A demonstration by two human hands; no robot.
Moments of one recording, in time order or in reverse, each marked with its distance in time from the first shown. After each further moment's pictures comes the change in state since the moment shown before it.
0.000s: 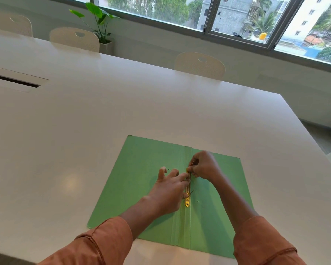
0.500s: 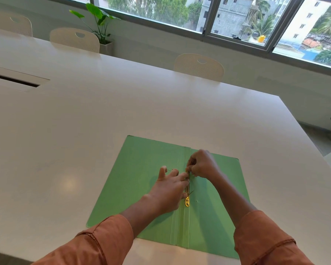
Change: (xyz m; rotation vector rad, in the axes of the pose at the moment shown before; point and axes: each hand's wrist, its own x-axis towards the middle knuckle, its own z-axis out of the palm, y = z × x) left_hand 0.003 0.000 0.000 0.009 0.012 0.020; right_hand -0.006 -0.013 -0.007 -0.156 -0.018 -0.061
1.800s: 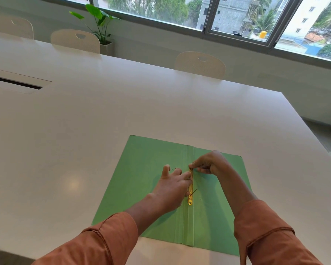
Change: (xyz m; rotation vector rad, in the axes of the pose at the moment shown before) left_hand -0.002 -0.001 -0.001 0.044 0.020 0.033; right_hand 0.022 0.008 -0.007 0.592 -0.213 0.651
